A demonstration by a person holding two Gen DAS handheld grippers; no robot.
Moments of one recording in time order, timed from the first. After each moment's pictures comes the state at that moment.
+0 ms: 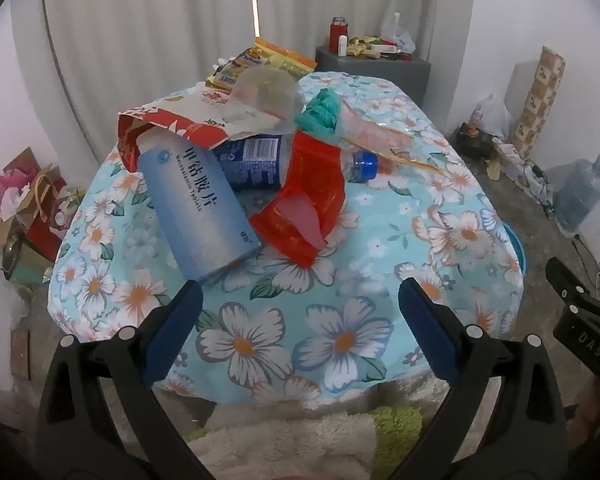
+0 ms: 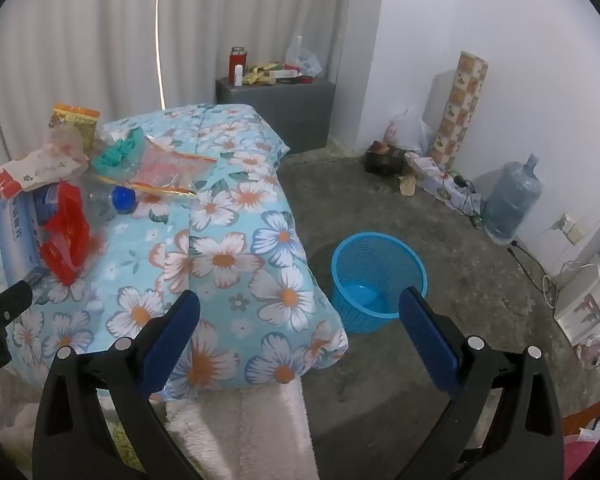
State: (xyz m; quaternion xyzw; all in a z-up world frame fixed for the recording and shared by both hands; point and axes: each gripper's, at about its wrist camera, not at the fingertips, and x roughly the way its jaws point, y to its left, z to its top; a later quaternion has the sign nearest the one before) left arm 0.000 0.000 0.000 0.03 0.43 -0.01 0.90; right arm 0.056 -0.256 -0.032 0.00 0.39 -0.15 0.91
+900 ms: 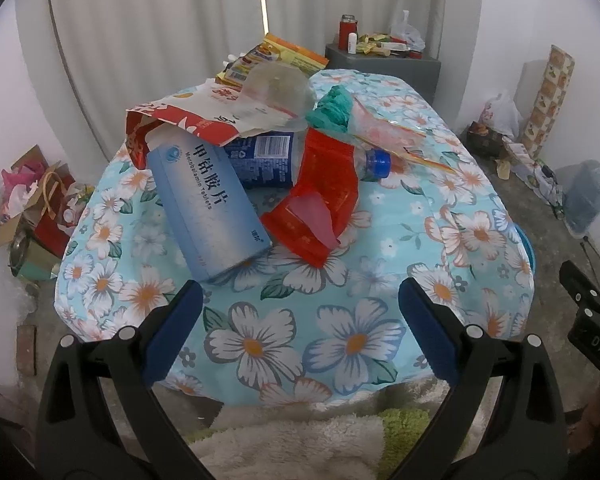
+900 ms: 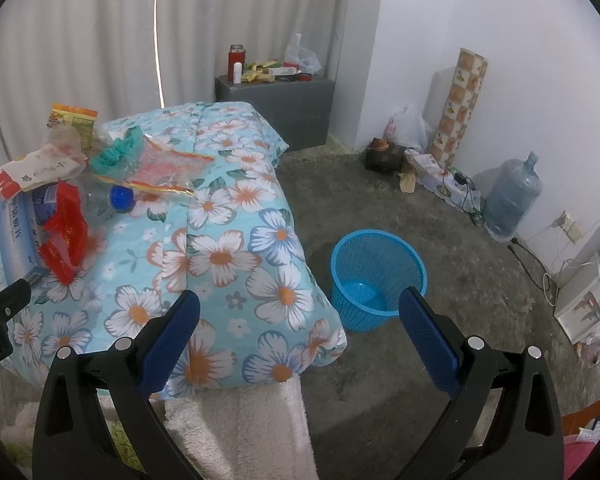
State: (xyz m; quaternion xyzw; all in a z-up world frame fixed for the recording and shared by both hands) left arm 0.002 0.004 -0.003 0.03 0.43 0.00 0.90; right arm 0.055 -0.258 -0.033 0.00 0.39 -0.15 0.91
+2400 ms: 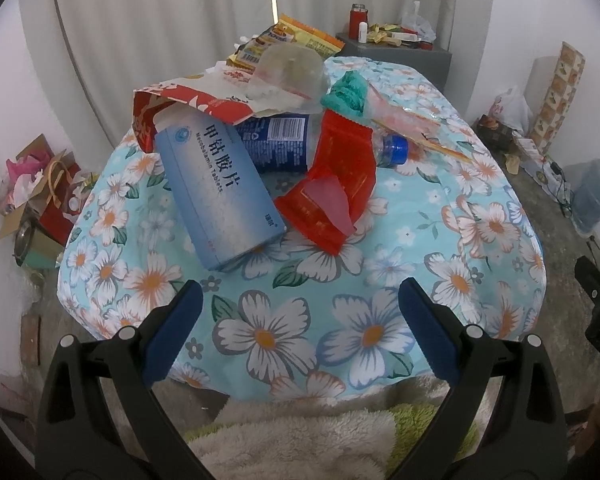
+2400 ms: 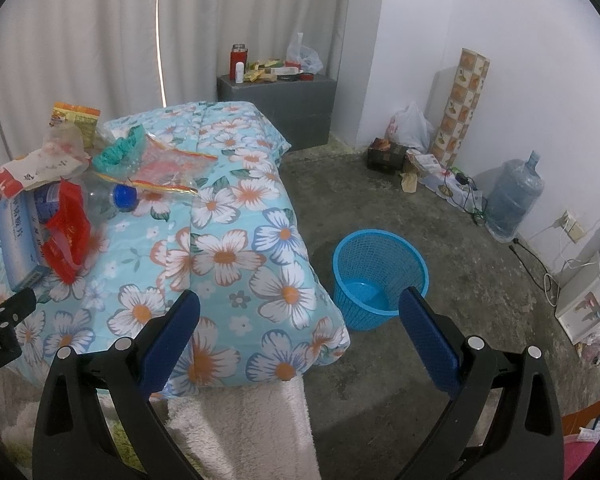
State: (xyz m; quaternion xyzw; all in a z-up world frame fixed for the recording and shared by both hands) left arm 0.005 0.011 -0.012 0.02 0.45 0.02 0.89; right arm 0.054 -0.259 -0.033 0.01 0.39 -0.15 0.91
